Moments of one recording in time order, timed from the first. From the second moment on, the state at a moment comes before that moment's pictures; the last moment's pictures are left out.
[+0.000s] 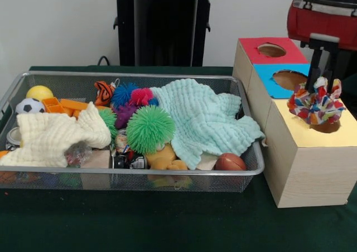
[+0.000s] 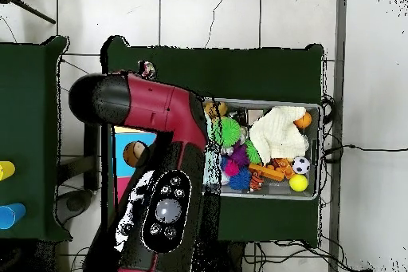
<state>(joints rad) 0.21 -0.51 -0.36 1.26 0.38 0.70 2.08</state>
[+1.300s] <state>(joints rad) 0.23 -0.49 -0.36 1.26 0.47 0.76 2.20</state>
